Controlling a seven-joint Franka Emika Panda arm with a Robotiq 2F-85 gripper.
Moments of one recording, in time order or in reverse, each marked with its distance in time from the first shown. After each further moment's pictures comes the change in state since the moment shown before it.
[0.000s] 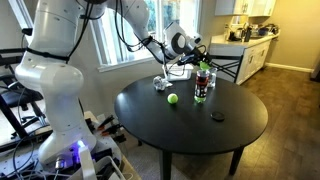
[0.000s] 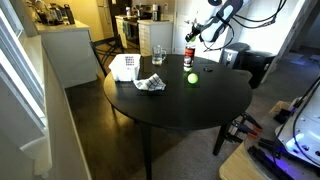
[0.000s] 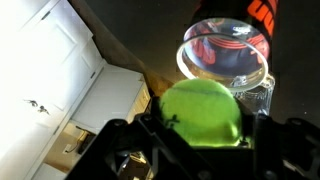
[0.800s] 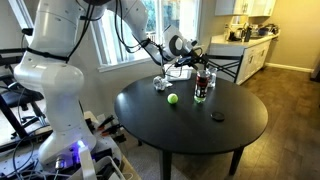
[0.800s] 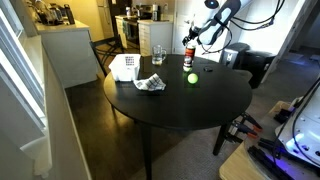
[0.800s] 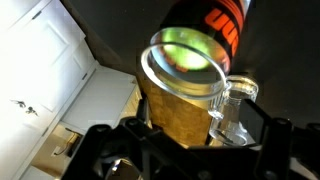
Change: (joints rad) arm 0.032 0.016 0.004 -0.013 0.004 0.000 0.000
